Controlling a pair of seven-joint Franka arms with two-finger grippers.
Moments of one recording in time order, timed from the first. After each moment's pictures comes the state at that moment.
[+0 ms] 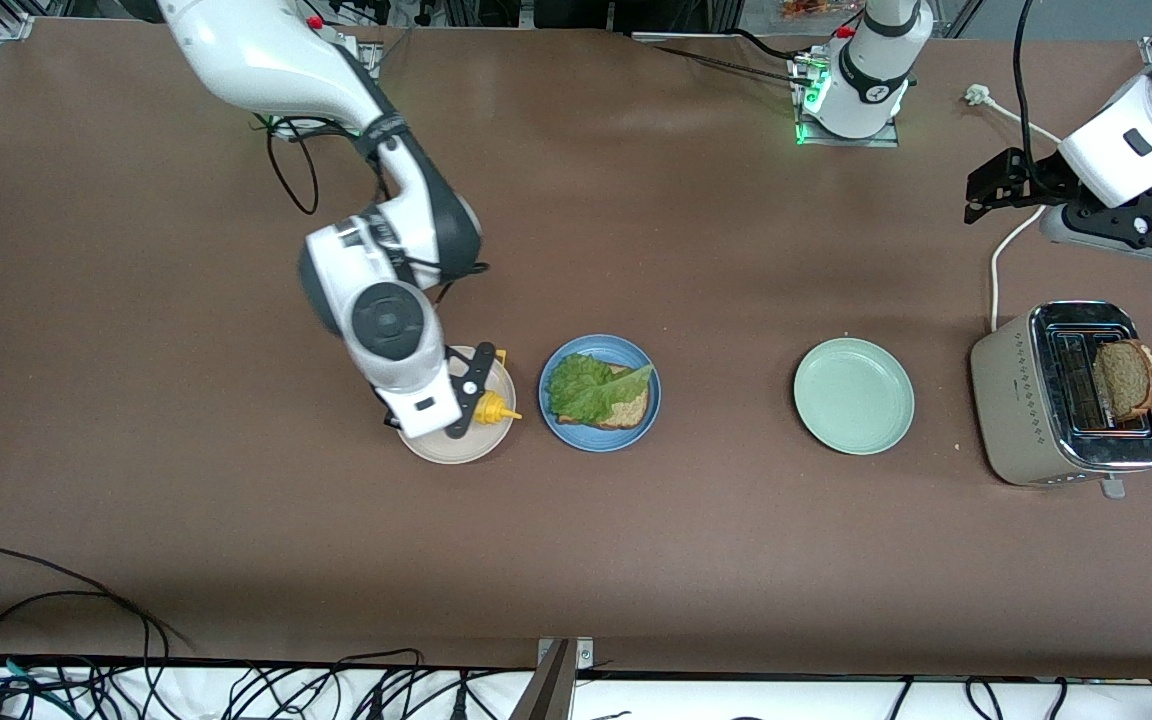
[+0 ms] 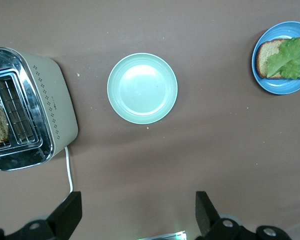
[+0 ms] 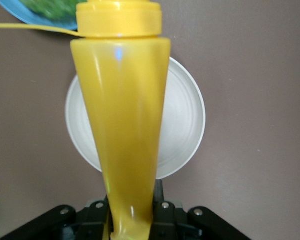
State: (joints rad) left arm 0.05 -0.02 -0.14 -1.62 -0.03 1.49 0.11; right arm 0.48 0.71 -0.01 -1.26 -0.09 1.82 -0.75
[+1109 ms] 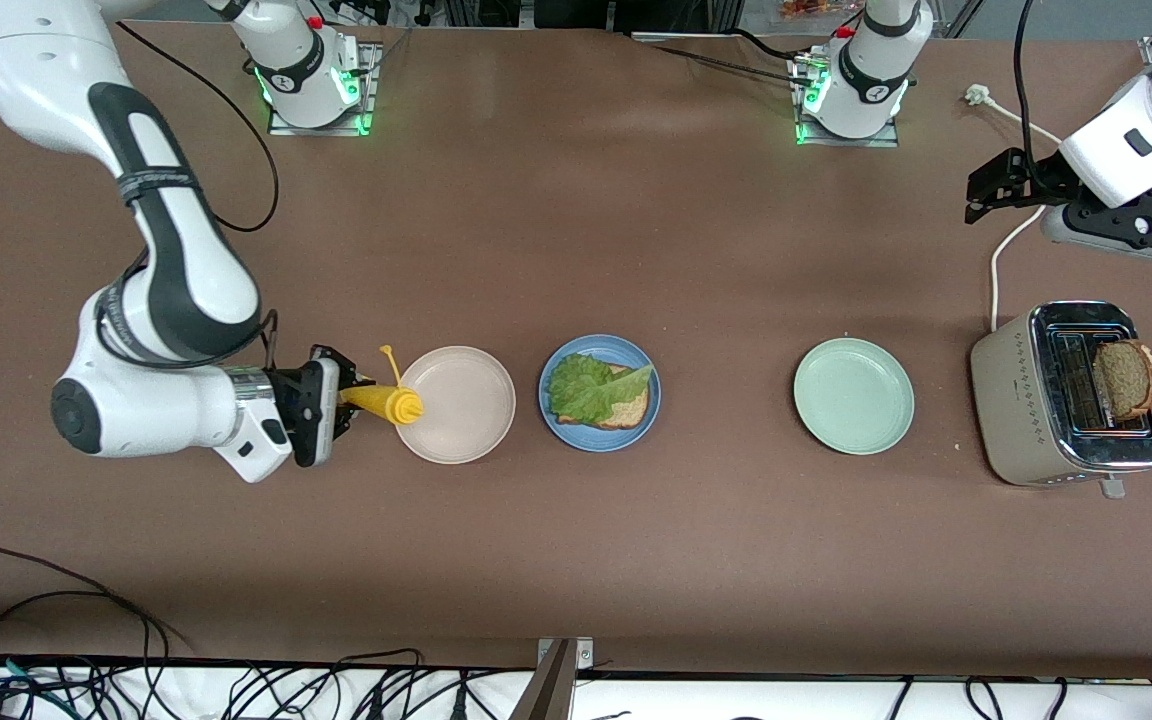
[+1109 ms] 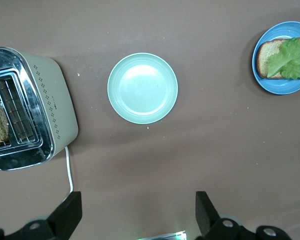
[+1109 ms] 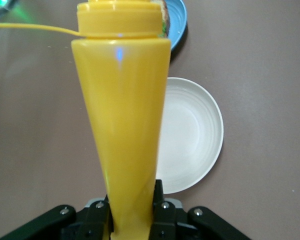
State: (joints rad) left arm 0.05 -0.02 -0.14 -1.62 -0.03 1.49 0.11; right arm -0.10 0.73 0.37 -1.31 0.28 1.78 -1.27
